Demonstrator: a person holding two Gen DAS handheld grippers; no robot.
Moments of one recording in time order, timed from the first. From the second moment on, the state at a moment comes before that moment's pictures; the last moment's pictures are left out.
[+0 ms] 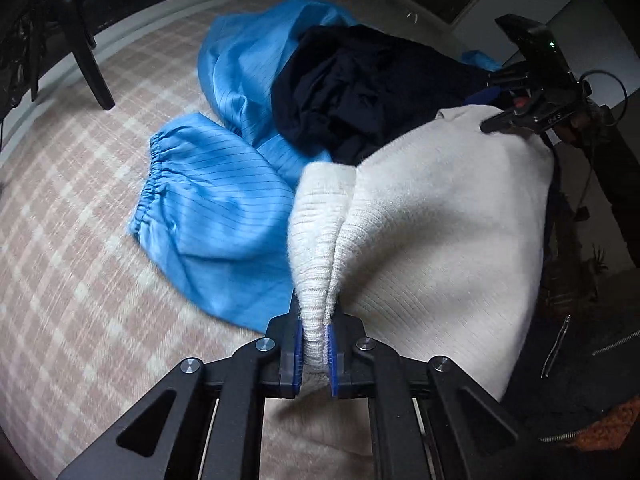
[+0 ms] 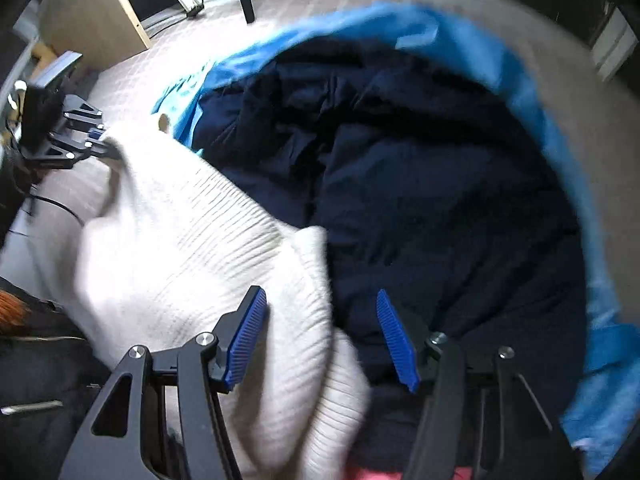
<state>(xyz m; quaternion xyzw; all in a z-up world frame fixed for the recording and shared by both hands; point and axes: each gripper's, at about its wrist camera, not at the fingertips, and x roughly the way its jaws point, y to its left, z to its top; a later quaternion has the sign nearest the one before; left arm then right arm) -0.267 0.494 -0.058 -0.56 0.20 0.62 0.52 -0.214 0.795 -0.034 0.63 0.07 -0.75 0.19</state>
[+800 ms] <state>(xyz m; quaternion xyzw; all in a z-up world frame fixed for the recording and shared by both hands) -0.212 0.375 0.122 -0.37 0.17 0.80 0.44 -0.080 0.712 0.177 0.34 0.06 -0.93 0.16</state>
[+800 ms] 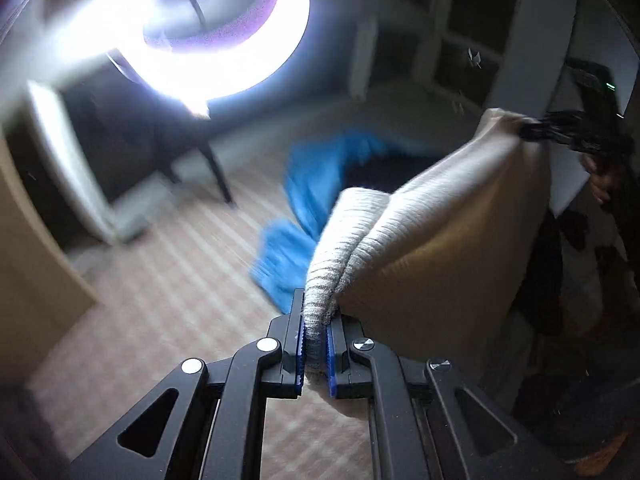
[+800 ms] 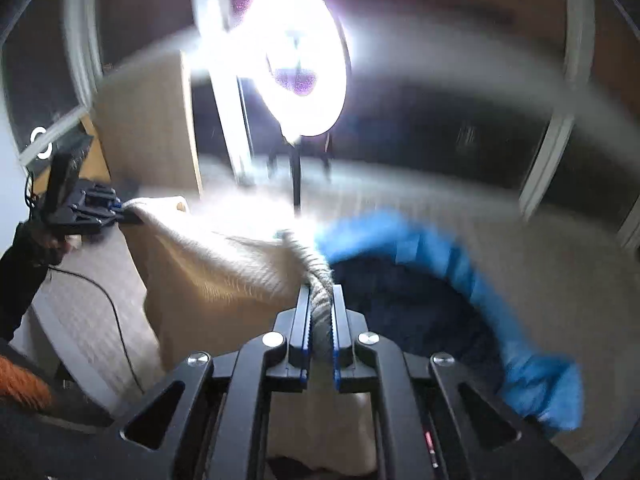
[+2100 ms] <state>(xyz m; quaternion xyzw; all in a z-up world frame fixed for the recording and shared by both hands) -0.255 0.129 0.258 -0.30 0.25 0.90 0.21 -0.197 0.465 0.236 0.22 0.23 -0.93 0.16</state>
